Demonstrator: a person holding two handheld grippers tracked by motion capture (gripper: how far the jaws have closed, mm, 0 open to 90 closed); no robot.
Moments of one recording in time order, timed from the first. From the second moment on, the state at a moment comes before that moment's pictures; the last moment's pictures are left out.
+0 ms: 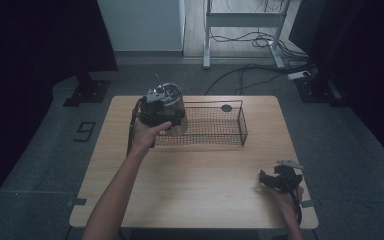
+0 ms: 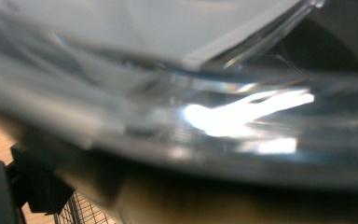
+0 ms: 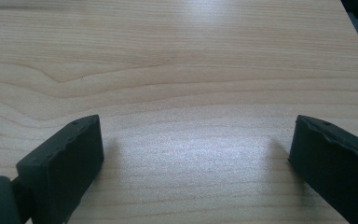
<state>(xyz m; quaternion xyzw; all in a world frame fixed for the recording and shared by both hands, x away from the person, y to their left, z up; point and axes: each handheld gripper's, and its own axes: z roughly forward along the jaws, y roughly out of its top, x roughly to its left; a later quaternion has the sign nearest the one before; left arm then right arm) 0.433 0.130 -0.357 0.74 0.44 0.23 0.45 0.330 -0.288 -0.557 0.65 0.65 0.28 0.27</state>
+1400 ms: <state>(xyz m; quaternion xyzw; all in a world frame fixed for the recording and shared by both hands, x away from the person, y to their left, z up) 0.450 0.115 -0.373 0.76 0.44 0.21 0.43 0.330 -0.288 -0.557 0.65 0.65 0.28 0.27</state>
